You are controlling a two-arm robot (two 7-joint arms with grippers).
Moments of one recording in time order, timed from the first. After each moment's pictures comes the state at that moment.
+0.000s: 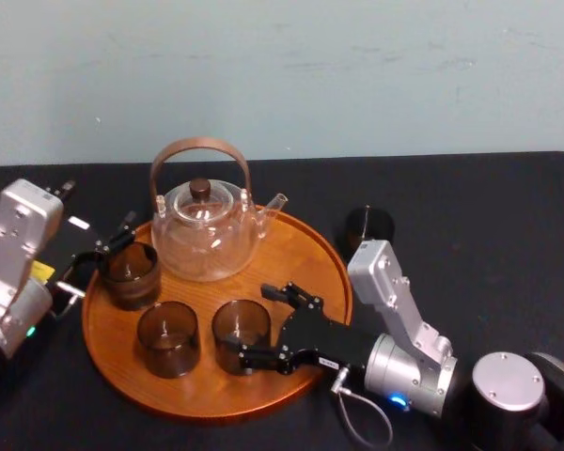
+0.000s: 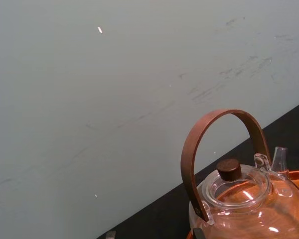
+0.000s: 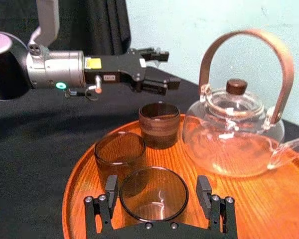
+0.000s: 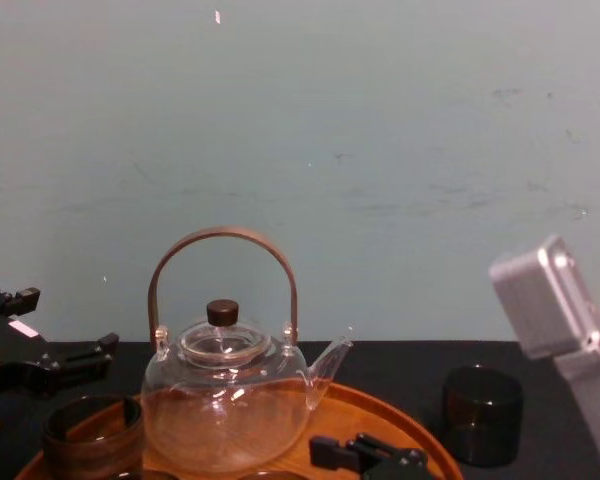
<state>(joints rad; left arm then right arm) -0.20 0.60 0.45 -1.41 -0.25 -0.12 0.03 0.20 0.35 -0.57 -1.39 0.33 -0.05 0.55</state>
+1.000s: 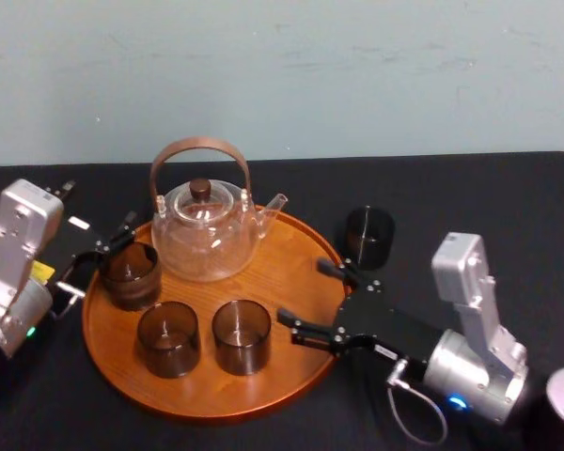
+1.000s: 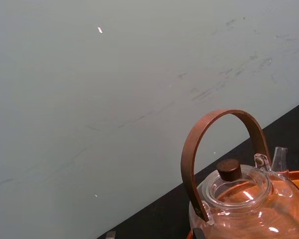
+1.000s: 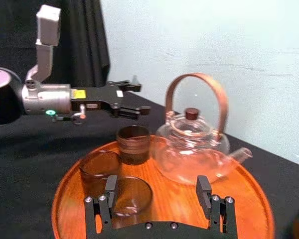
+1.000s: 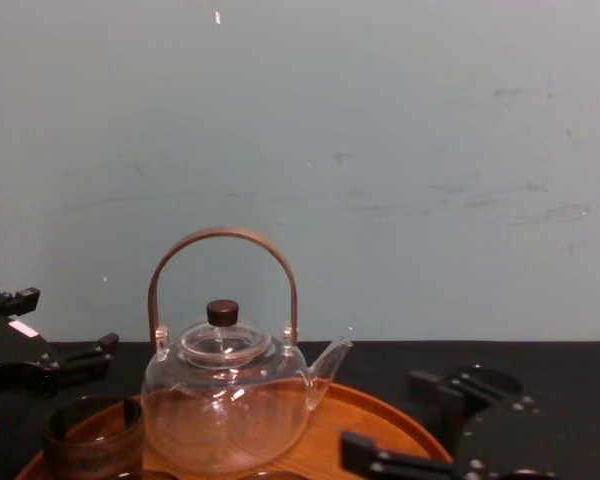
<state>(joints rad) -0.20 0.60 0.45 -1.41 -0.25 -0.12 0.03 0.07 0.44 -0.46 -1.57 0.38 -0.11 0.51</state>
